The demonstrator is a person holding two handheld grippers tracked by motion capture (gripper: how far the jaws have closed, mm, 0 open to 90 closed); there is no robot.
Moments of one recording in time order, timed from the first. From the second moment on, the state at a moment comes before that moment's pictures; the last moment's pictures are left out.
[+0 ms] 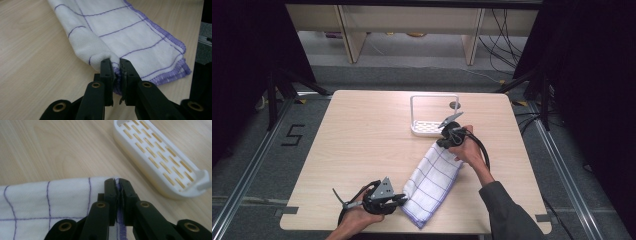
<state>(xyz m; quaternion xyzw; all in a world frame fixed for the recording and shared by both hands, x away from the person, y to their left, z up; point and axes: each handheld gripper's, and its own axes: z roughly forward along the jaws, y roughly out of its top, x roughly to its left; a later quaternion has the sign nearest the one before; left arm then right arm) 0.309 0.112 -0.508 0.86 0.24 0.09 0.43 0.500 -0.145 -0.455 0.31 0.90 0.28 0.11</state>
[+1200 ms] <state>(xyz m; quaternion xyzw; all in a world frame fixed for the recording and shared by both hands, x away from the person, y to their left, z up) 0.321 0.116 -0.478 0.80 0.31 0.09 0.50 0.486 -0.171 -0.431 0.37 0.85 0.36 0.13</state>
